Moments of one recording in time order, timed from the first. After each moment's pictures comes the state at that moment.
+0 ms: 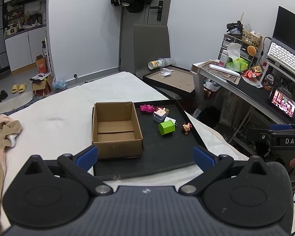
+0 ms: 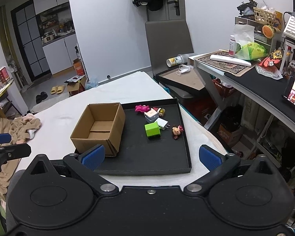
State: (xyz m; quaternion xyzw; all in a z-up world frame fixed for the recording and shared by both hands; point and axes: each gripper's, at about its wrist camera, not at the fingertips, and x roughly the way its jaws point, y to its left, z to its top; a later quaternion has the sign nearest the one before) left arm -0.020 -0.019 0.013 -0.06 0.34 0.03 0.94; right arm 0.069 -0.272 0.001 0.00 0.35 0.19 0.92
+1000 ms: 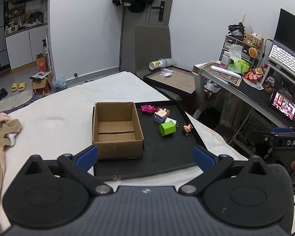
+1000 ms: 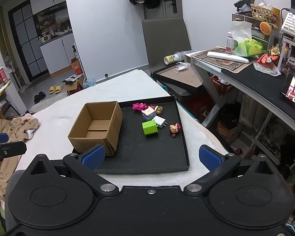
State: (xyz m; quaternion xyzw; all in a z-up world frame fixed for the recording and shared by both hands) left arm -0.019 -0.013 0.009 -0.07 0.34 0.03 0.94; right arm 0.069 -0.275 -0.003 0.00 0.36 0.18 0.92
